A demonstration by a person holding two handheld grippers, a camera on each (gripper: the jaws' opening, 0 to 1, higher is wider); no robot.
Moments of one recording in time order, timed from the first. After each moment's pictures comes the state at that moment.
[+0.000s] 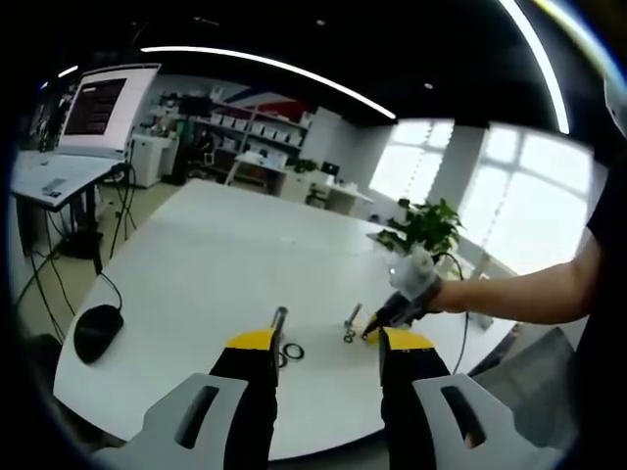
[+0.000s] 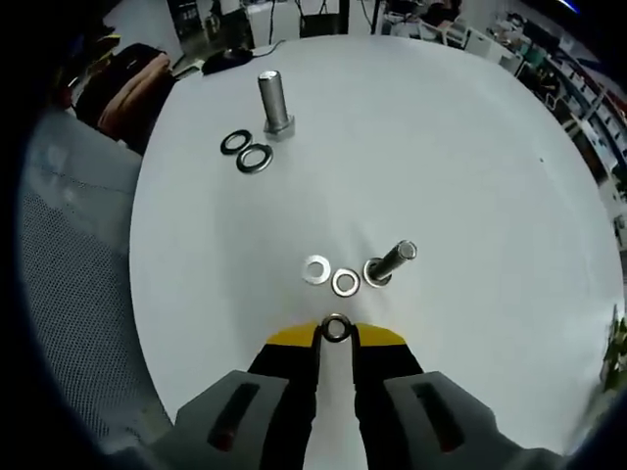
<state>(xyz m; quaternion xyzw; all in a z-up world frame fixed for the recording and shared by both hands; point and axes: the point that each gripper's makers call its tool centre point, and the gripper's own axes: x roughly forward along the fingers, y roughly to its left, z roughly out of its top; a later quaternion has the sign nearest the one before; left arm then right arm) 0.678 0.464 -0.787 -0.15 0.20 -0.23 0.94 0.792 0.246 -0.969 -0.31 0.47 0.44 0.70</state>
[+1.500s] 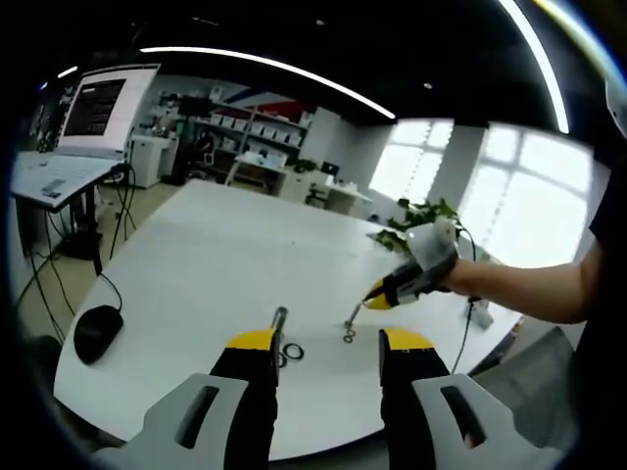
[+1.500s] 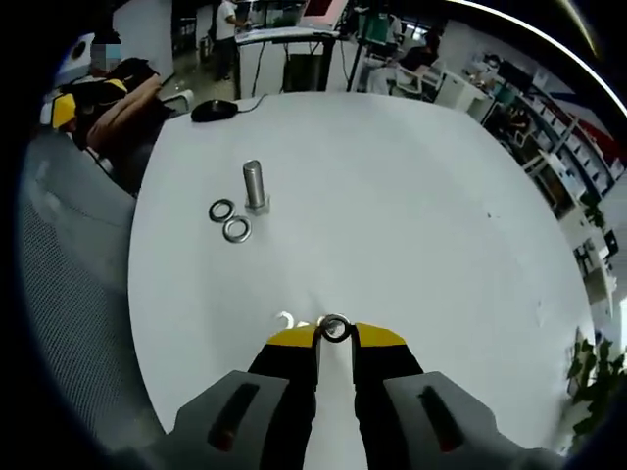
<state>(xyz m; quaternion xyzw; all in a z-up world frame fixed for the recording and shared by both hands) 0.678 0.464 -0.786 -0.15 0.20 -0.23 0.94 0.826 0.262 -0.902 -0.33 0.37 0.42 0.76</state>
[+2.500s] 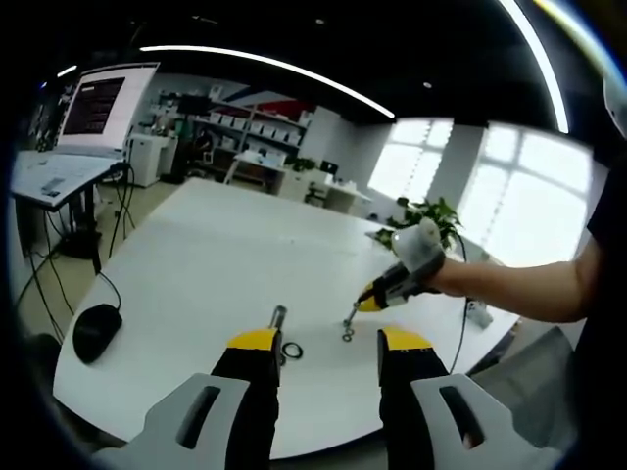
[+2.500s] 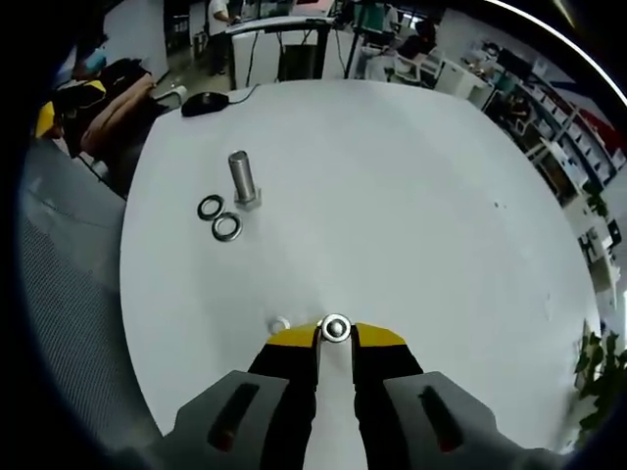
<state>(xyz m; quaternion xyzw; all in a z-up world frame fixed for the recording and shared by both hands) 0.677 0.463 -0.787 -0.15 0.20 -0.23 0.94 0.833 0.266 -0.920 -0.32 0.40 0.41 0.76</state>
